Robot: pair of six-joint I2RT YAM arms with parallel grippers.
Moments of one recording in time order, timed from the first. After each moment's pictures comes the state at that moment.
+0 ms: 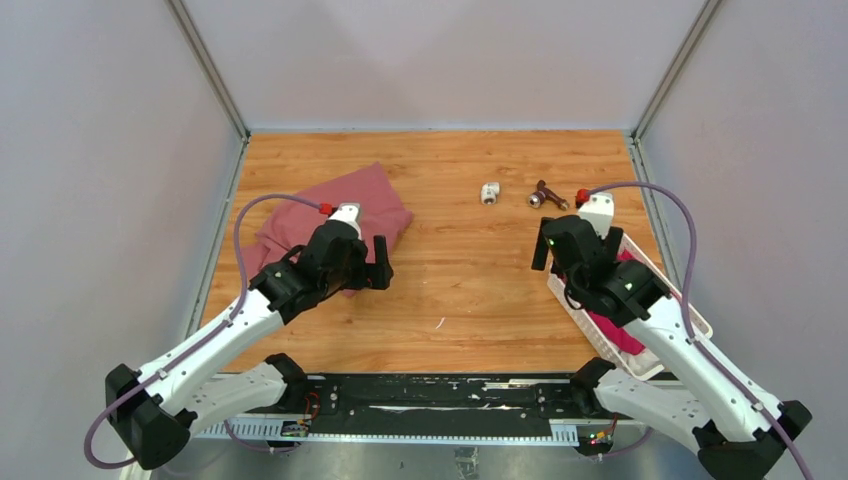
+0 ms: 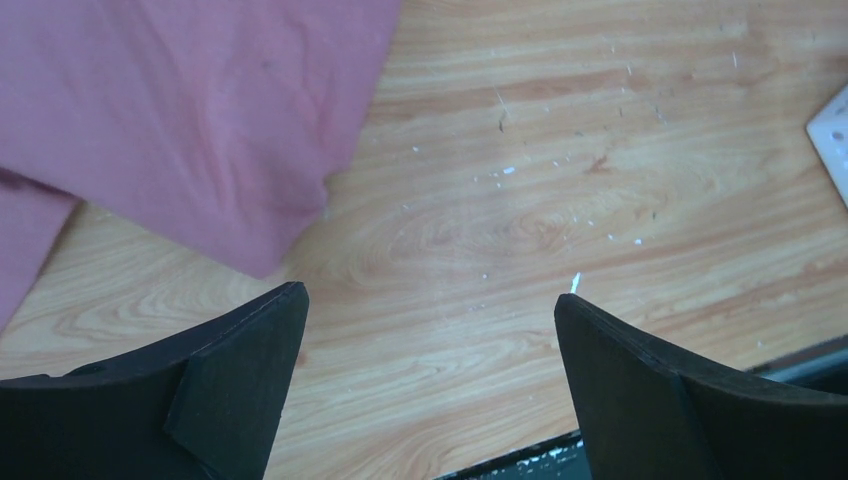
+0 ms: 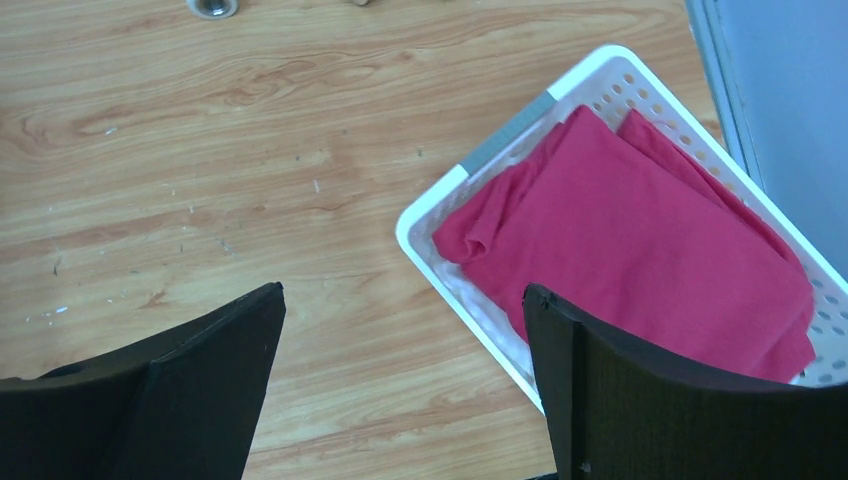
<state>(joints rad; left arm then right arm) -0.69 0.94 0.82 -0.60 -0.23 -0.54 0.67 0.84 1.00 -0.95 0.72 0.57</state>
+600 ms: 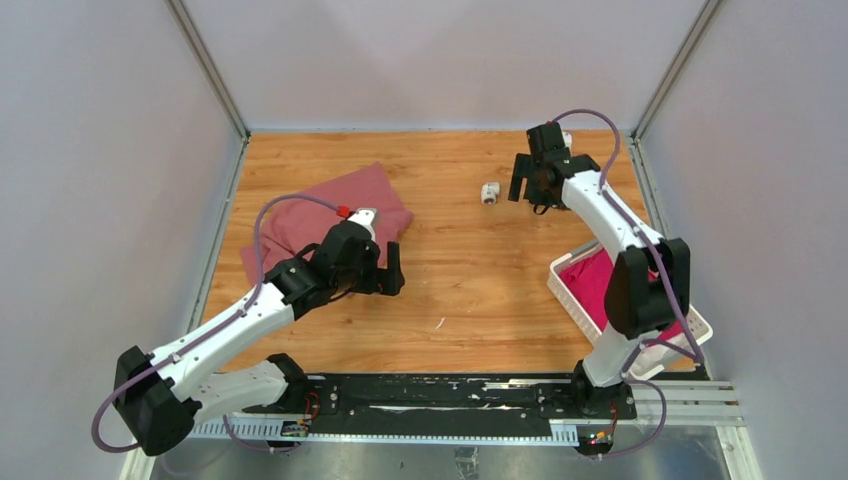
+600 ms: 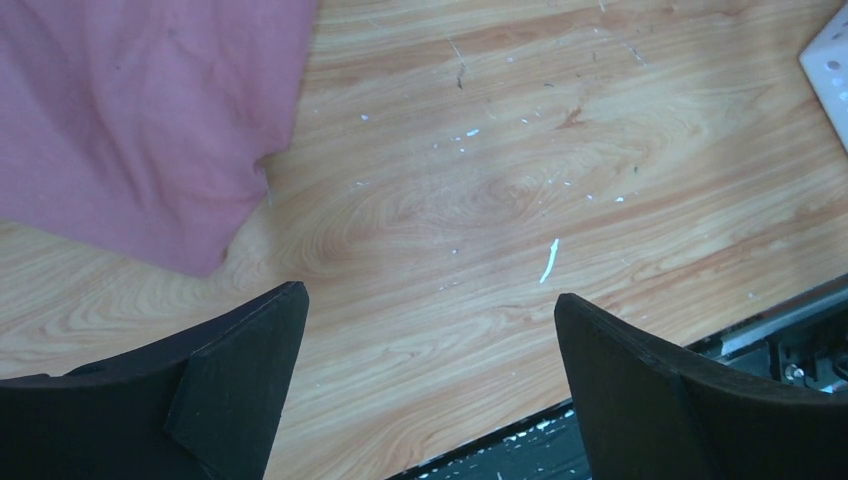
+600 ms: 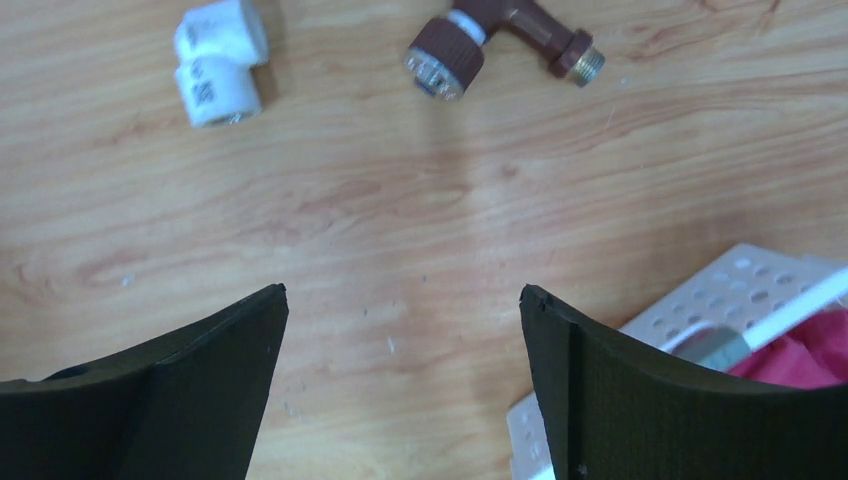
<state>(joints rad) -0.73 1.02 0.81 -0.55 -0.12 -0.53 0.31 1.65 1.43 -0.71 0.29 0.38</state>
